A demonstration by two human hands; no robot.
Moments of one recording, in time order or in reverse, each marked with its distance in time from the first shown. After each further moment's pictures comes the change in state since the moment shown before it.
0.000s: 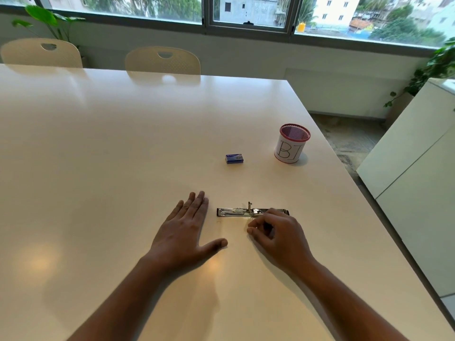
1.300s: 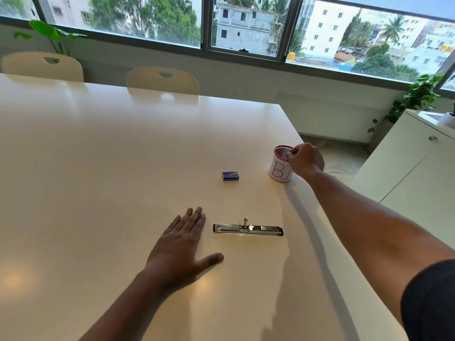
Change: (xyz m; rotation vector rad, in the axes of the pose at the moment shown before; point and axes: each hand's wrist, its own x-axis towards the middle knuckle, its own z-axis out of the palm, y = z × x) left_hand 0.001 -0.002 0.003 -0.025 0.038 0.001; right_hand 0.231 0.064 -0.089 -0.377 0.314 0.387
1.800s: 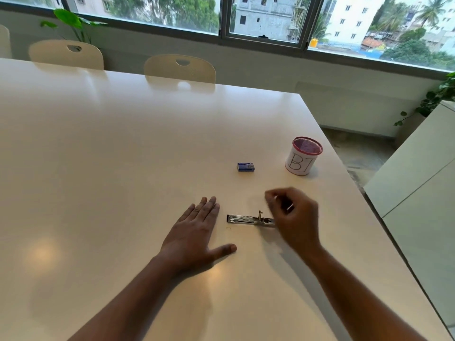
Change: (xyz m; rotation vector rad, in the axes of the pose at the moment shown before) left_hand 0.002 -0.001 0.001 0.015 -0.018 0.004; right_hand -0.211 -0.019 -0.006 0.602 0.029 -0.366
